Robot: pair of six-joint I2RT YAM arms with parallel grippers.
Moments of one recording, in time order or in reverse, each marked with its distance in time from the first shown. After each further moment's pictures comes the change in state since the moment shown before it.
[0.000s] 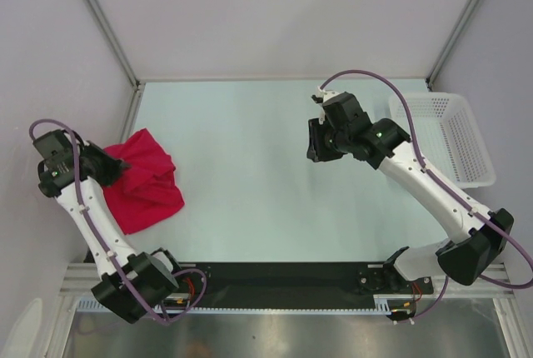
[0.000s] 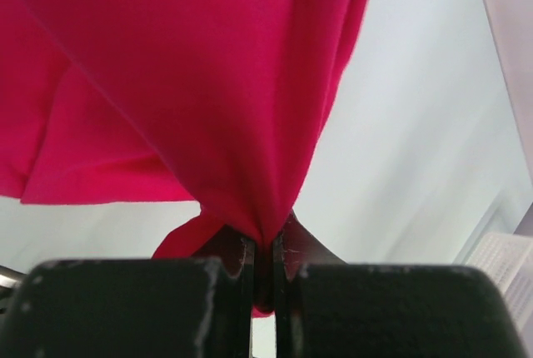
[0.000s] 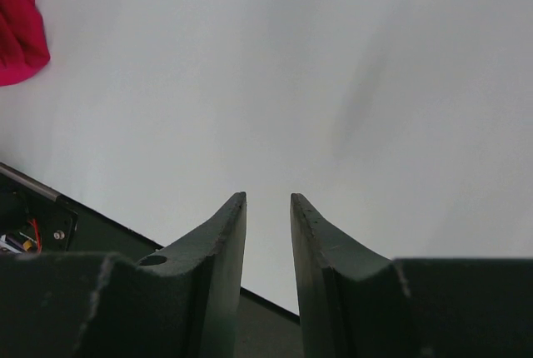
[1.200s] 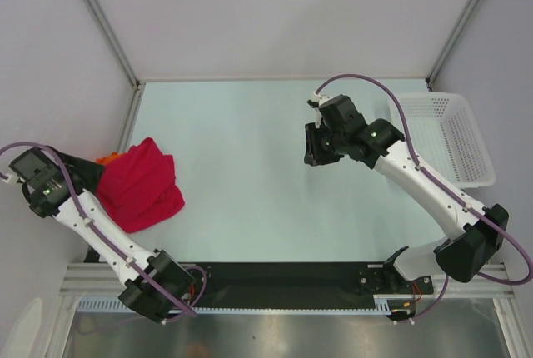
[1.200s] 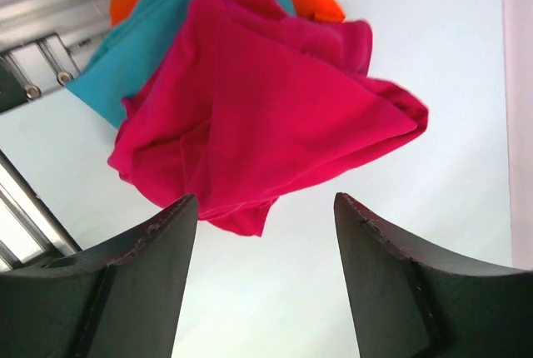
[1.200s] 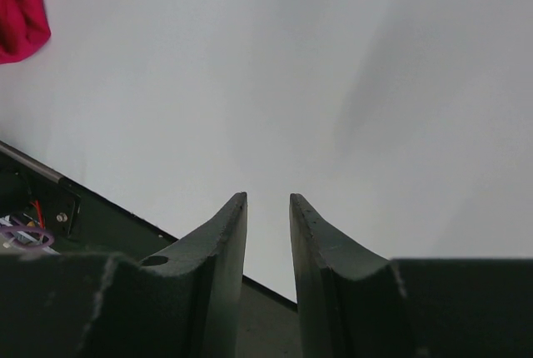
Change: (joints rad) left arm 0.227 -0.089 -0.031 -0.023 -0.177 -0.097; right arm 0.001 0.020 -0.019 0.002 -0.053 -0.003
